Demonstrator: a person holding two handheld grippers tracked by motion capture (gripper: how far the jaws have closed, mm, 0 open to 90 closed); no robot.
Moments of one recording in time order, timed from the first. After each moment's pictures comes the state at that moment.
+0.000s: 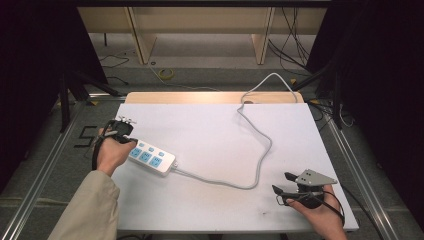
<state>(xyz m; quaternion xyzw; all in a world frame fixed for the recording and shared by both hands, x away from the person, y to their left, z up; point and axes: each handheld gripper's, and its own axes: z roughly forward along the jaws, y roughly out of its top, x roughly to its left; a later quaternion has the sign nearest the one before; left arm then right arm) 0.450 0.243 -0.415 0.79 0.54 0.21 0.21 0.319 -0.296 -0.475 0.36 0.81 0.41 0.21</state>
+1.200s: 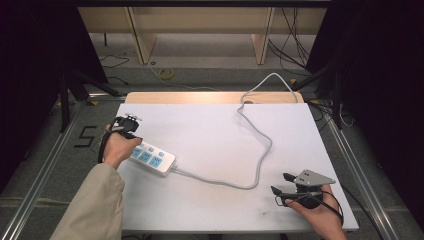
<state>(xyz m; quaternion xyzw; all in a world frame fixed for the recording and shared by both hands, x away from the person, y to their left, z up) 0.471 0.236 -0.423 0.80 0.54 0.18 0.20 0.320 -0.294 -0.477 0.36 0.82 0.40 0.20</state>
